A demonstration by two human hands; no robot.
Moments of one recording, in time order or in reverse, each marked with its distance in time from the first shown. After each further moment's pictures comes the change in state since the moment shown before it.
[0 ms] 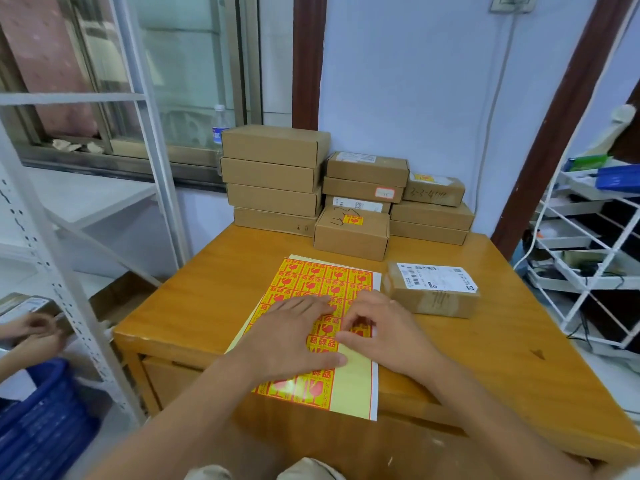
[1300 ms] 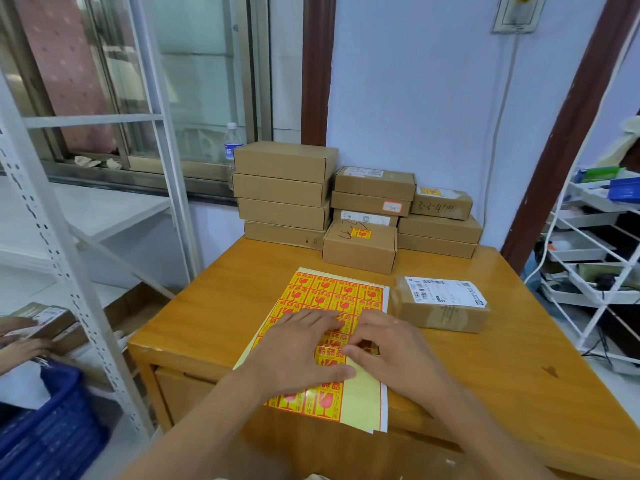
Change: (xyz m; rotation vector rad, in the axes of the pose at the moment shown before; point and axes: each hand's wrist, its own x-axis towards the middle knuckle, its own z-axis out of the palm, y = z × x) left_hand -0.005 0.005 -0.005 -0.003 0.053 -0.013; right_hand -0.005 -0.008 0.005 -0.166 0.042 -0.104
